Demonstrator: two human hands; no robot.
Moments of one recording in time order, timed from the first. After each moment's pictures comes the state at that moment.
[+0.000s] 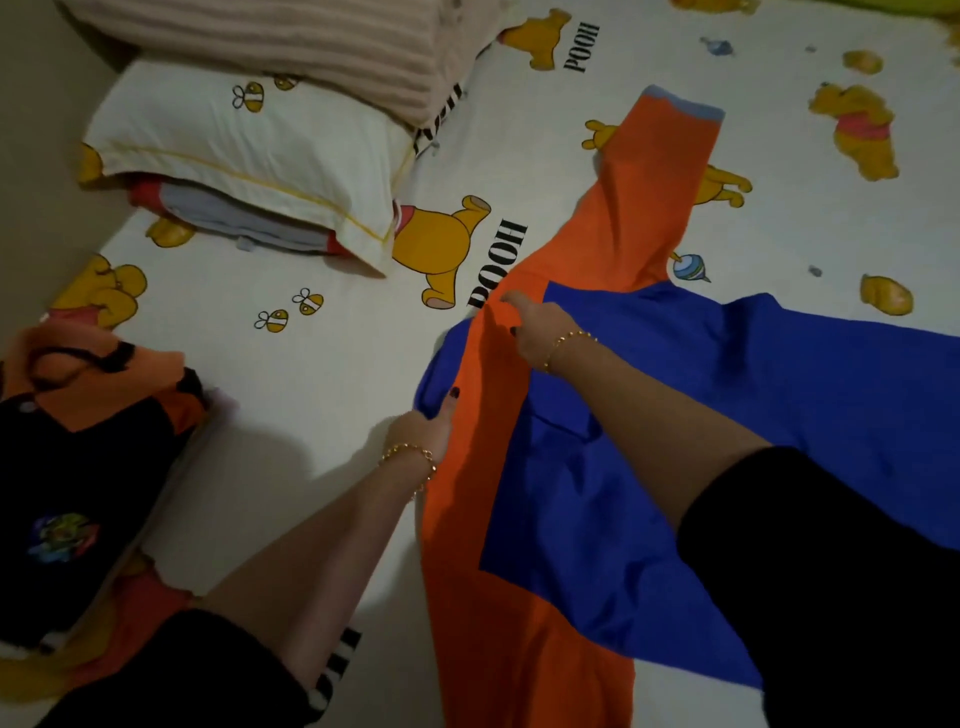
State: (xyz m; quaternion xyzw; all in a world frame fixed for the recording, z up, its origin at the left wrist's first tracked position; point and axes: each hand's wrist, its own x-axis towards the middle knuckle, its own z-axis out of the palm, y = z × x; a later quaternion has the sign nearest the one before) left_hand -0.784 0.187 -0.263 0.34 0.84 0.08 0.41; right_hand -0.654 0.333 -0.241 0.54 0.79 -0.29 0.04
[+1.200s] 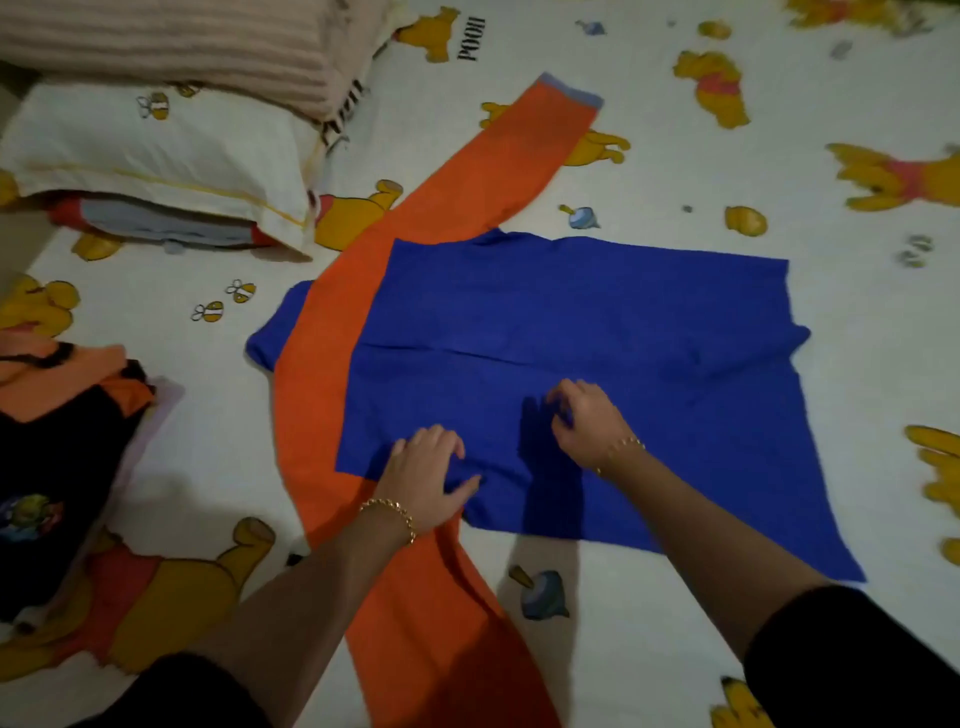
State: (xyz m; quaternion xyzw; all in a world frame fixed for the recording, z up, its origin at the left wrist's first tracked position) left_hand -0.728 0.084 -0.271 0.76 0.61 0.04 0.21; right_hand -0.493 0.161 -0.270 0.61 0.74 -0.29 -0.06
